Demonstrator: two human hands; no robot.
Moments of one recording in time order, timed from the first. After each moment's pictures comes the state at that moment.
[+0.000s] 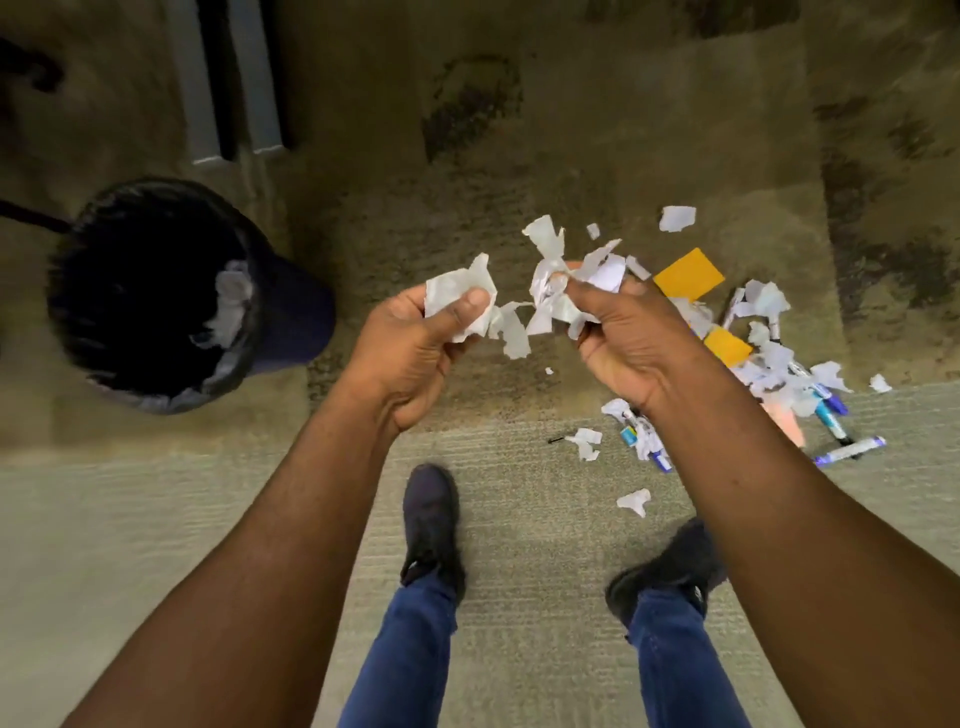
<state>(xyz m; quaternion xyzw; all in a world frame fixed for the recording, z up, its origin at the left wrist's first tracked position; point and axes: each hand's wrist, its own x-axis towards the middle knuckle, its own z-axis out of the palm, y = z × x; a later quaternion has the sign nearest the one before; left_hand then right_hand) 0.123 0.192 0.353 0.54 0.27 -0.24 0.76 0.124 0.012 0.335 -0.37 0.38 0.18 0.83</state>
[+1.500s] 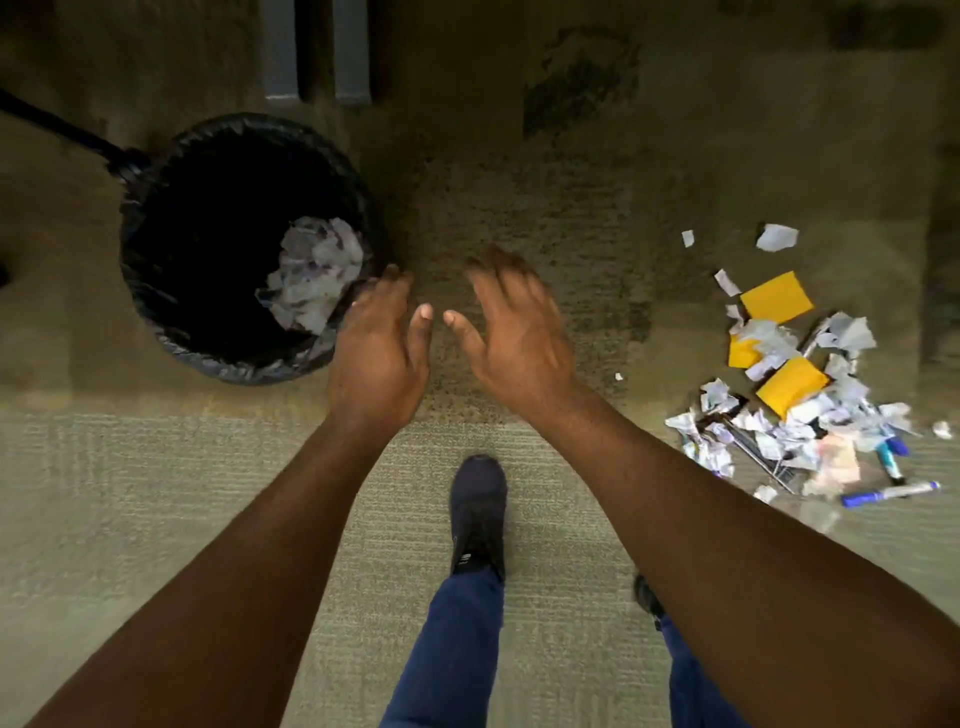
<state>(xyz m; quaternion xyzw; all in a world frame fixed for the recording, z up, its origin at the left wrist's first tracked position) 0.115 0.375 0.299 0.96 0.07 -0.12 0.25 0.139 0.223 0.282 -0.94 -0.11 0.15 0.28</state>
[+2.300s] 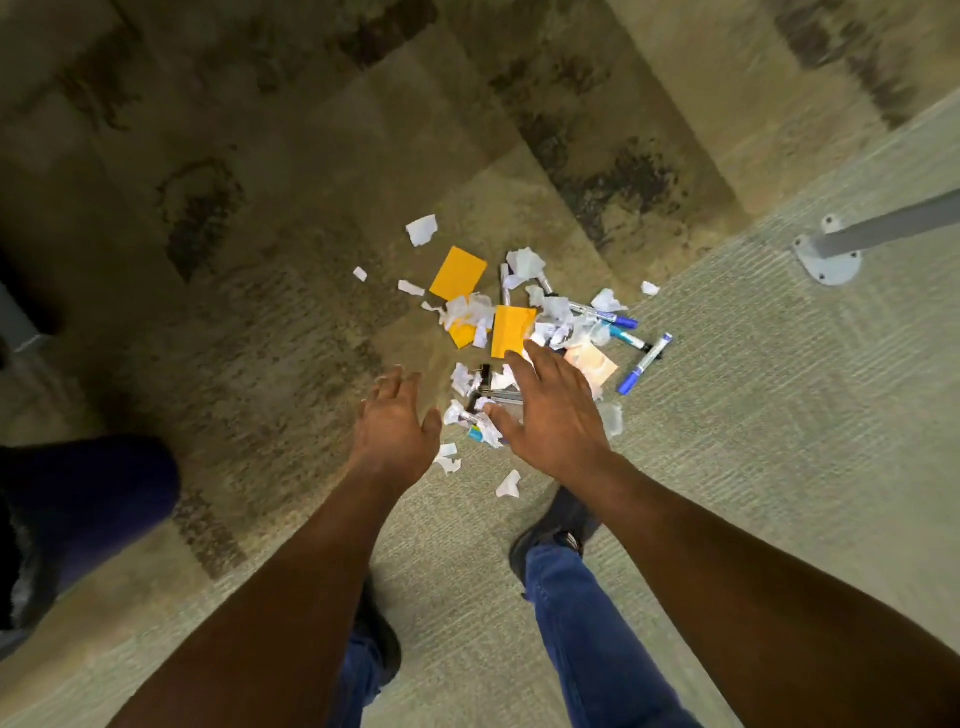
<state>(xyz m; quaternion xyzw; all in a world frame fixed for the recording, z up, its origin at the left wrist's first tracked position) 0.069 -0.032 0.268 0.92 -0.16 -0.35 0.09 -0.024 -0.207 0.264 -0.92 0.20 0.20 0.27</state>
